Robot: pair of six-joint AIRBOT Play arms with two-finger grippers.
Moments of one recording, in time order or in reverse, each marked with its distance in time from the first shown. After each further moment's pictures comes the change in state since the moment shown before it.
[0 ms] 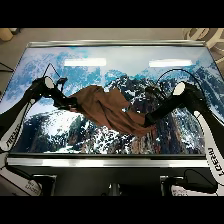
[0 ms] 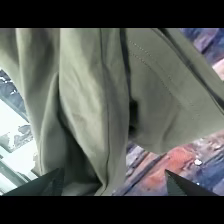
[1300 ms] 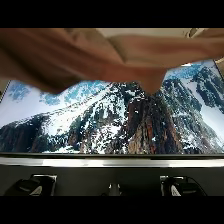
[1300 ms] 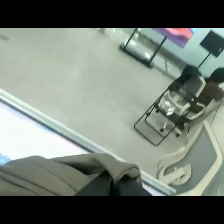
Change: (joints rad) left arm -0.123 0.943 0.430 0.047 0.455 0.036; right arm 0.000 0.761 0.507 -0.249 -0.331 0.050
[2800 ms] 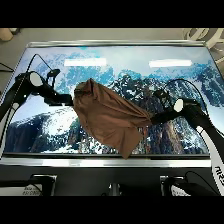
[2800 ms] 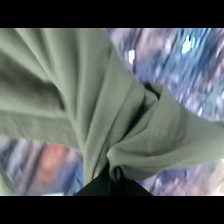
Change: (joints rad) left arm 0.103 -0.665 -0.549 -0.012 -0.508 -0.025; right arm 0.000 -0.599 -0.779 0.059 -0.070 0.153
